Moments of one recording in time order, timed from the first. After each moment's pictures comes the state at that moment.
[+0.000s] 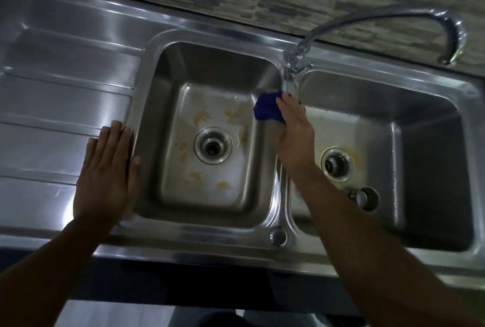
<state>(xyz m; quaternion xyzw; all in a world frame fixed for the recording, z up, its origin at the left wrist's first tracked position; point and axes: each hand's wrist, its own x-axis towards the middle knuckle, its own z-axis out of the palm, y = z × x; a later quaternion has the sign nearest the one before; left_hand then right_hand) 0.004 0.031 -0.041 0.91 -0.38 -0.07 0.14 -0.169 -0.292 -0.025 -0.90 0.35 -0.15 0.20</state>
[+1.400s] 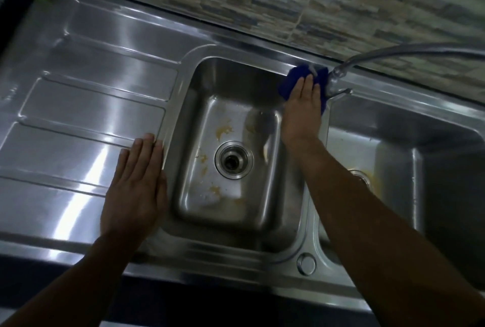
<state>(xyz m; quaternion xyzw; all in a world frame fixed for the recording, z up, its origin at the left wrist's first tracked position) 0.006 0.030 -0.032 0.90 -0.40 -0.04 0.17 -0.055 -0.313 -0.034 -0.91 0.41 0.07 -0.02</state>
